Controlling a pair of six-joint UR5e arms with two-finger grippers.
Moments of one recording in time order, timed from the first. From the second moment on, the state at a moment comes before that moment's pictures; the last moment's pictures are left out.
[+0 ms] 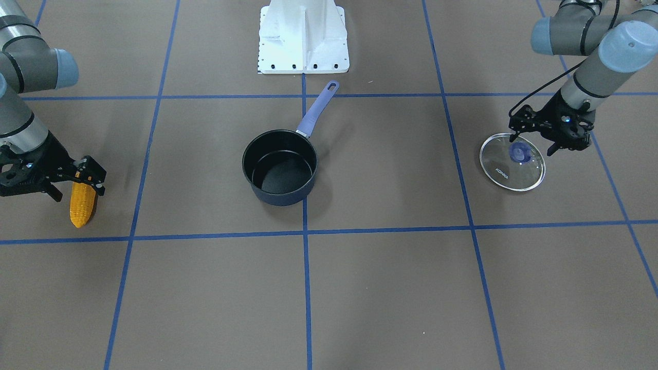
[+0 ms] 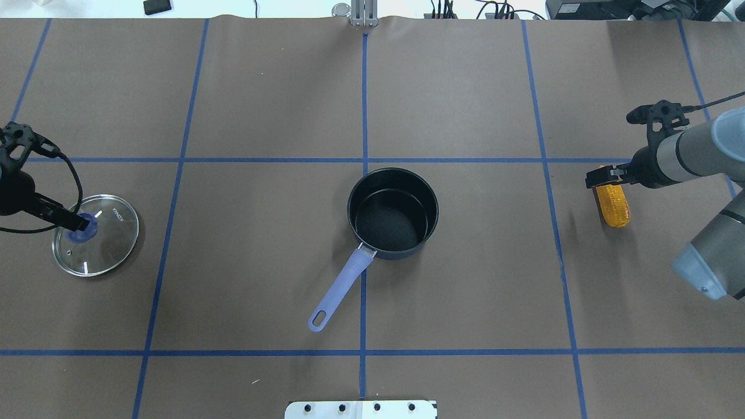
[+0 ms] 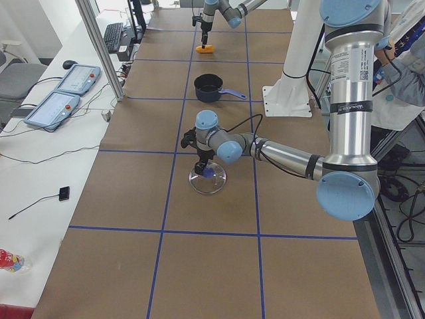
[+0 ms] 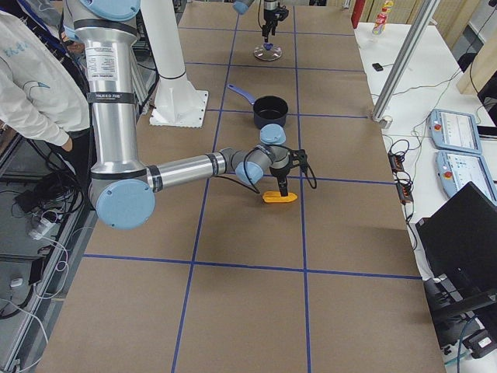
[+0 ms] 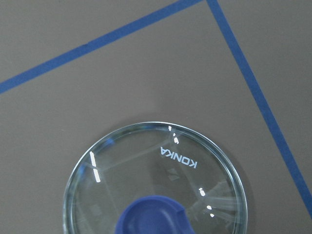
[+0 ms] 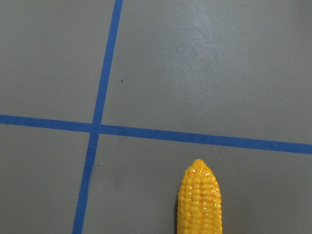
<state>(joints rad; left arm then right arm) -0.97 -1.51 -1.84 -1.97 -2.18 -0.37 0.91 -1.52 1.67 -0.98 2.00 0.83</state>
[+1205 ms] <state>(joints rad) -1.07 -1.53 -1.85 -1.90 -2.23 -0.26 0.86 -1.51 1.73 -1.05 1.95 0.82</state>
